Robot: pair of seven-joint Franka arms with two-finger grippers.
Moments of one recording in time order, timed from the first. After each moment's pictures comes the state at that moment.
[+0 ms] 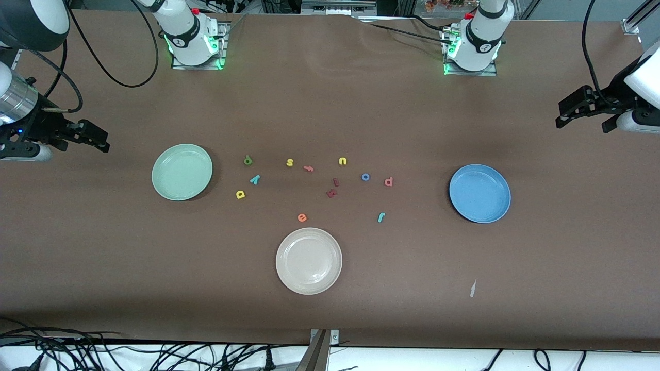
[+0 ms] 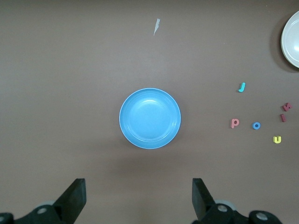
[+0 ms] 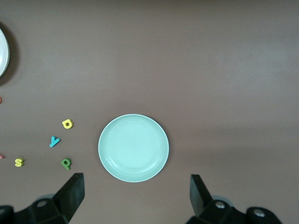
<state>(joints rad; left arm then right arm) 0.03 -0.02 -0.05 -1.59 -0.04 1.57 0.05 0.04 0.02 -0.04 -1.75 -0.01 1.80 0.04</state>
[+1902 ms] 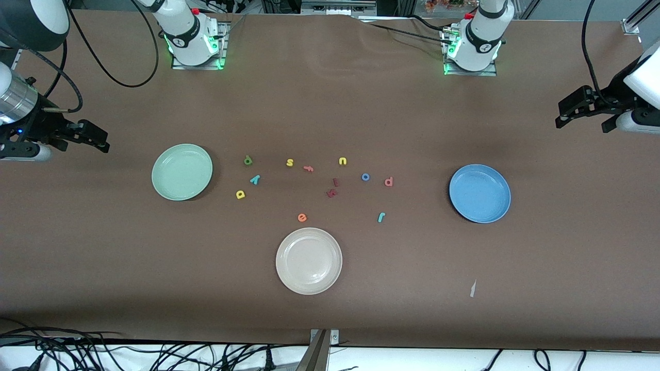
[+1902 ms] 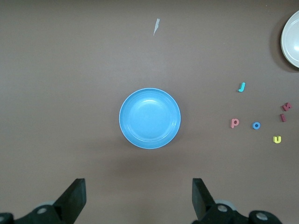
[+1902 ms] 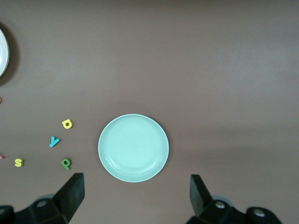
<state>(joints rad) 0.03 -0.02 -0.05 -1.59 -0.04 1.57 0.05 0.04 0.02 -0.04 -1.75 -0.01 1.80 0.04</state>
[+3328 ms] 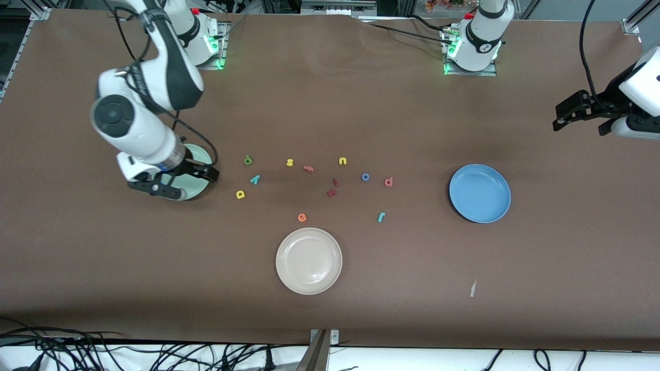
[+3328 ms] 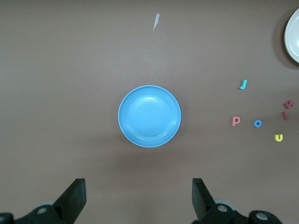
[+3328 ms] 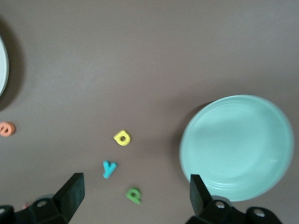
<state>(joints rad) 0.03 0.01 -0.05 -1.59 -0.04 1.57 0.05 0.33 0.29 0.00 -1.92 0.00 2.19 0.64</state>
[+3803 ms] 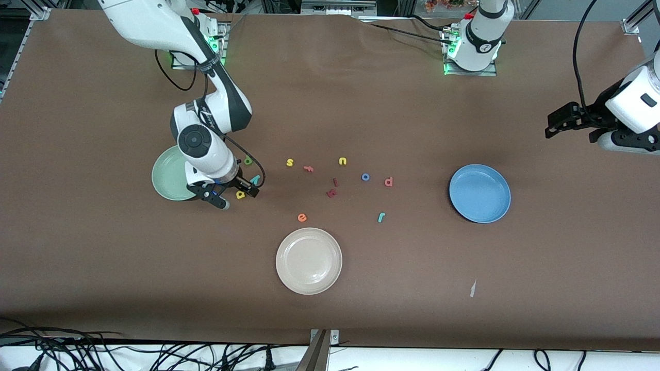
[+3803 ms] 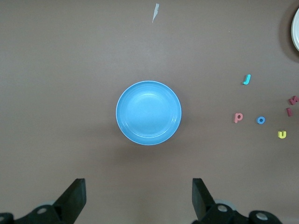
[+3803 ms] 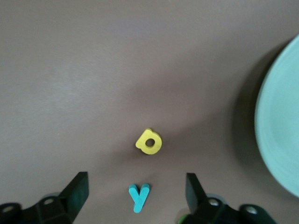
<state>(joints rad) 0.02 0.04 -0.05 -1.59 -0.04 1.57 0.05 0.42 0.49 0.00 -1.95 0.00 2.42 0.97</state>
